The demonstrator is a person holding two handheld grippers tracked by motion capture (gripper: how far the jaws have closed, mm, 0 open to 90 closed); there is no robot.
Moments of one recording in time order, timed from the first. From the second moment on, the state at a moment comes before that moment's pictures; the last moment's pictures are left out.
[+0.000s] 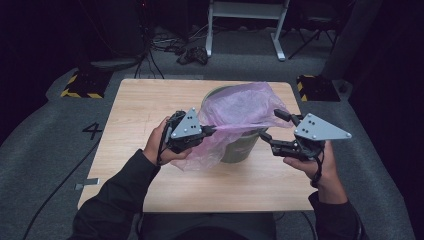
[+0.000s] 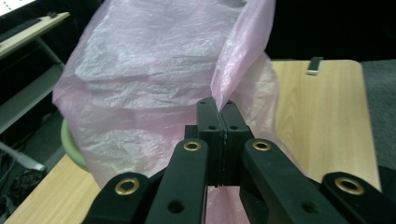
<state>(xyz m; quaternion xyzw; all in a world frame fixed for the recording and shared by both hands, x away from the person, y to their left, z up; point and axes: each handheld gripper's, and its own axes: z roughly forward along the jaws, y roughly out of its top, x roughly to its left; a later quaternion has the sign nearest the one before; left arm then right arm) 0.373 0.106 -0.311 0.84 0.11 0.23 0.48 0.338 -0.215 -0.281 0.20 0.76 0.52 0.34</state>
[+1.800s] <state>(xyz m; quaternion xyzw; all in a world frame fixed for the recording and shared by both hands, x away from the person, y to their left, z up) 0.385 0.099 -0.326 0.79 0.16 0.12 0.58 0.336 -0.141 -0.334 0.14 0.79 0.50 0.33</state>
